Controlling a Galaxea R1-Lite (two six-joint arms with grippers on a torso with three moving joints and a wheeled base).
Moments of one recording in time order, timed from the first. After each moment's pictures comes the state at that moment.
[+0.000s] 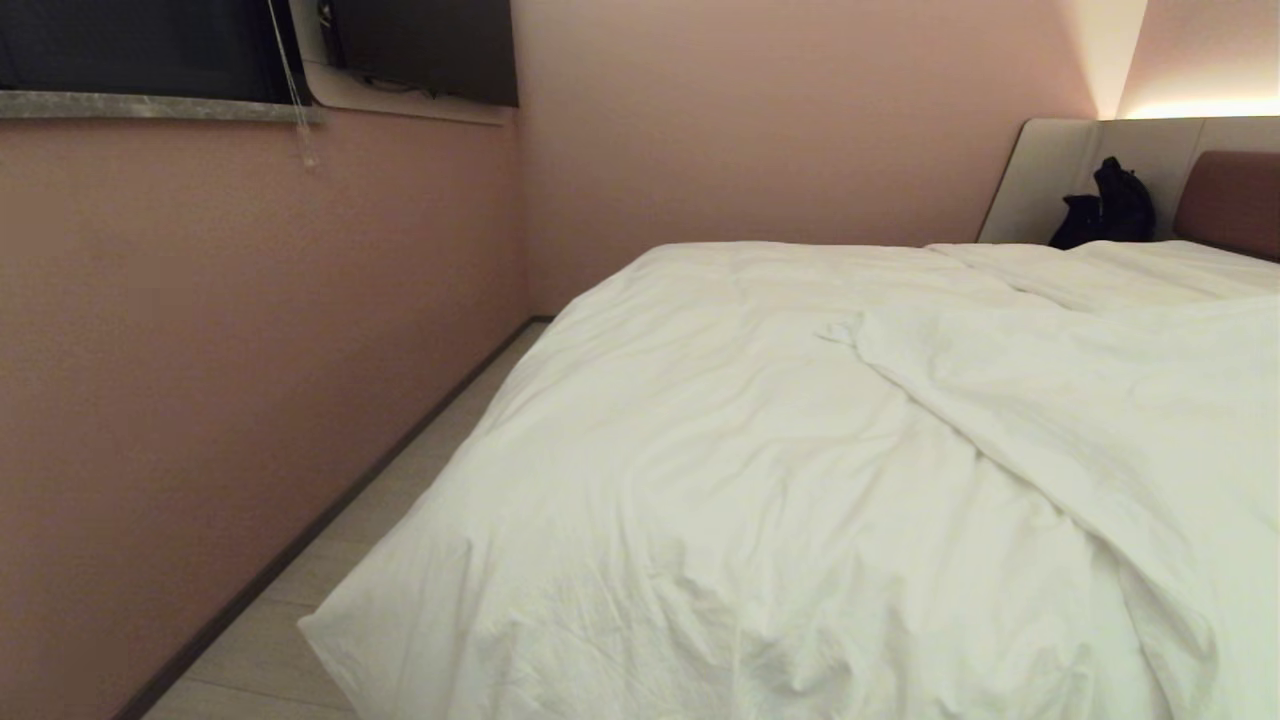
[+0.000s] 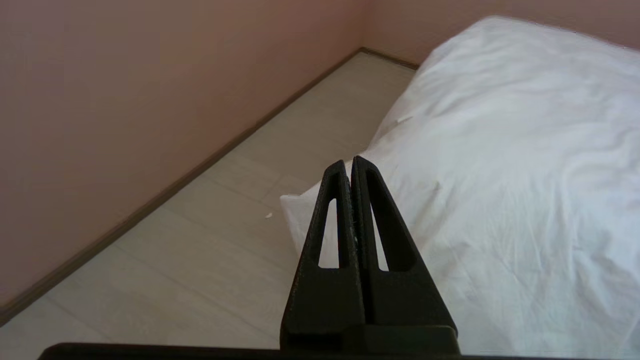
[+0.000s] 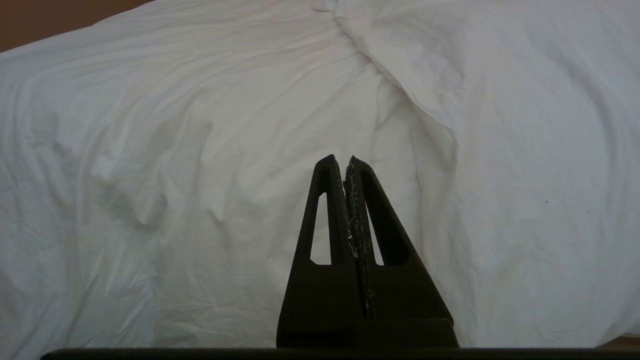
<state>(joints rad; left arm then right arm) 0.13 0.28 -0.67 0.45 0.12 -0.17 0.00 0.00 0.00 0.00 -0.02 0.02</state>
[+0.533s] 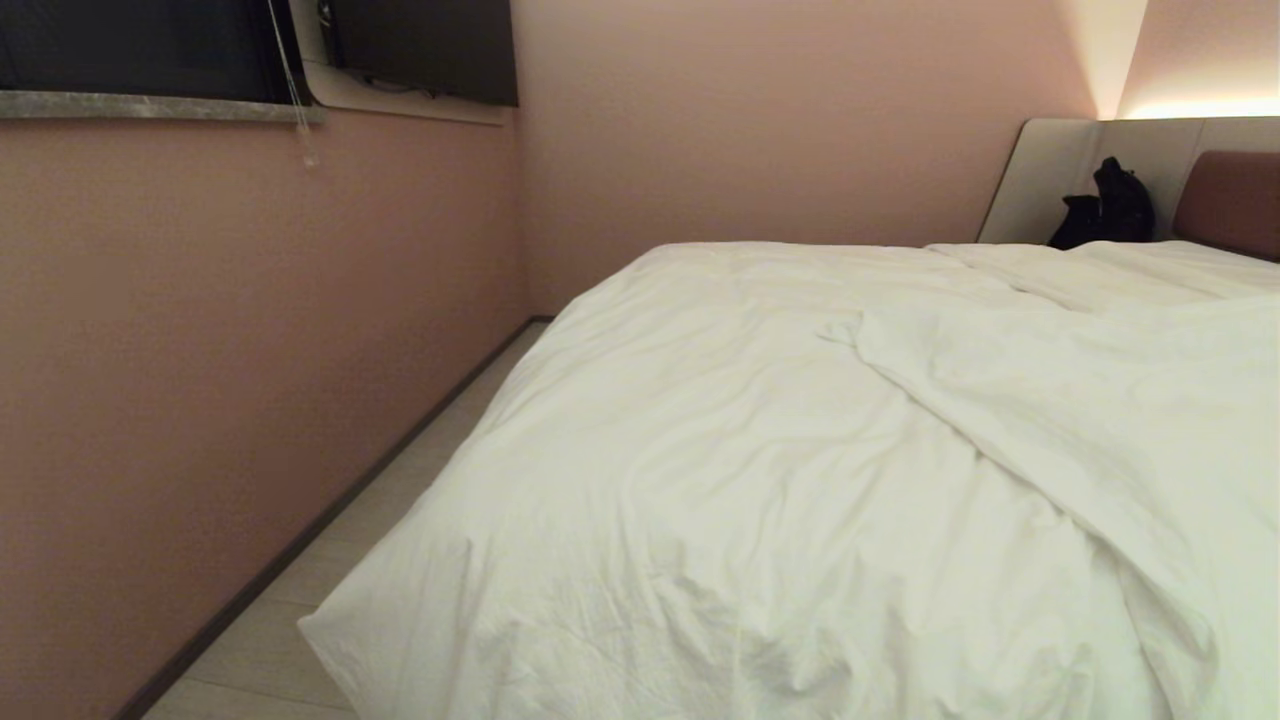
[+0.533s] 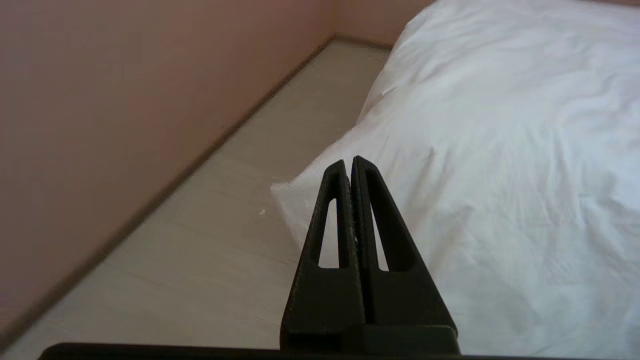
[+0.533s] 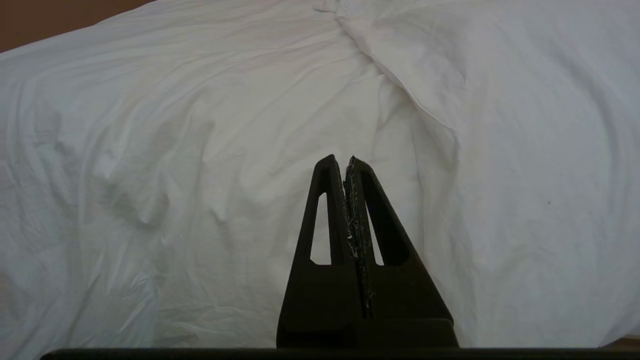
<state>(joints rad) -0.02 0.17 -0.51 0.41 0.16 -0.11 0.00 0.00 0.00 0.00 -0.02 0.02</state>
